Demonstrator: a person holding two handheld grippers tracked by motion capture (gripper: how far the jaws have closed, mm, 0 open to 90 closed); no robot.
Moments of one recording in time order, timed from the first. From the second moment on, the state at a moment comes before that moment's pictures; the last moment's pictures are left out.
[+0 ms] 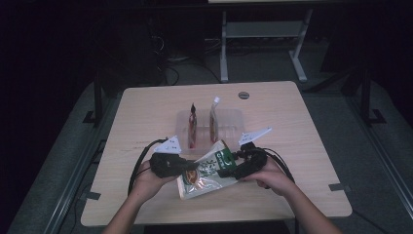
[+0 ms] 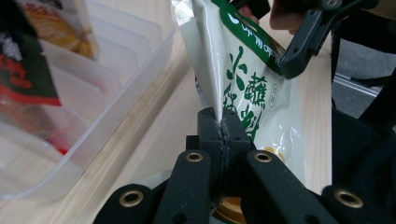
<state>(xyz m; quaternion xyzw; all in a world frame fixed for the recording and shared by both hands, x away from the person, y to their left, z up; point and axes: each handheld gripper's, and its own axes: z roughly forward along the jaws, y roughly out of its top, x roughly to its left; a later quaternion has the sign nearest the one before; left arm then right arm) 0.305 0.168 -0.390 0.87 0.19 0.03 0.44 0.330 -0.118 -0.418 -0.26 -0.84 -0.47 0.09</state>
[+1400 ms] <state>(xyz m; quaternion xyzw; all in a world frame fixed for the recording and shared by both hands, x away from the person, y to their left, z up) 0.306 0.168 -0.399 0.88 0.19 0.05 0.44 0.328 -0.123 -0.418 -0.21 -0.83 -0.50 0.13</state>
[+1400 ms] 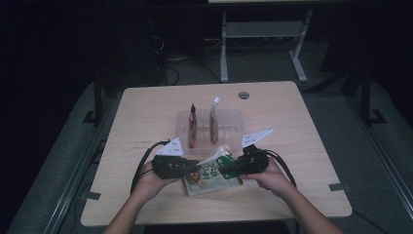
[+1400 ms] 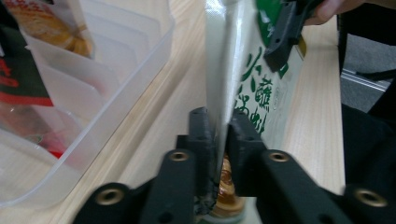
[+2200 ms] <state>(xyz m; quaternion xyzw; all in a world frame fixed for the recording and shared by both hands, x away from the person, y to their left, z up) 0.309 0.148 -0.395 0.87 0.19 0.06 0.45 0.315 -0.113 -0.400 -0.16 -0.81 -0.54 0.16</state>
